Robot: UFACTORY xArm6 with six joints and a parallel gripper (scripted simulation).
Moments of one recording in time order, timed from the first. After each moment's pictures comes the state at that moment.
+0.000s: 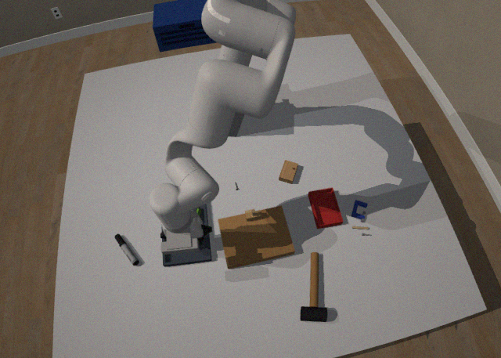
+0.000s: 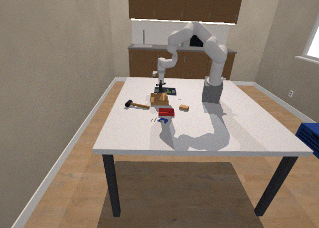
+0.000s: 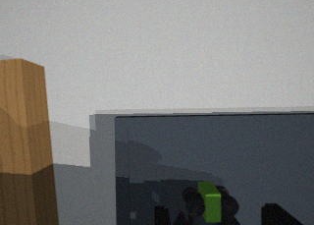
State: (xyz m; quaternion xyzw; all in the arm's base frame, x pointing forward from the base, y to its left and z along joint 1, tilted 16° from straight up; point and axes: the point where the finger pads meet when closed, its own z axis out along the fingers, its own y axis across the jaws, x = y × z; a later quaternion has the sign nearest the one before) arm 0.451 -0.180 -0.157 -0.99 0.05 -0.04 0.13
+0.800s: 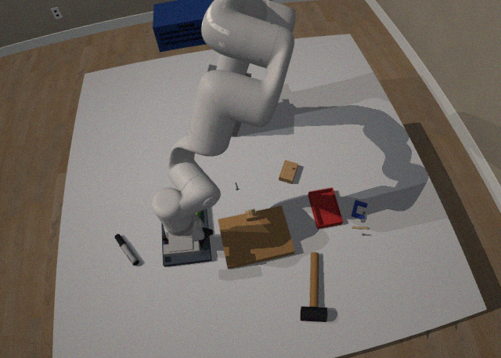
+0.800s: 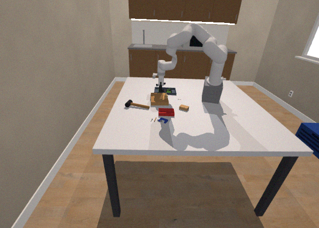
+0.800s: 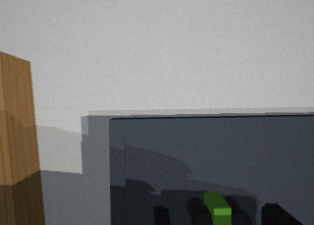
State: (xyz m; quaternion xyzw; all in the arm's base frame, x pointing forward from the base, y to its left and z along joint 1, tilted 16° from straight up) arm 0.453 -0.175 -0.177 -0.99 0.05 -0.04 0.13
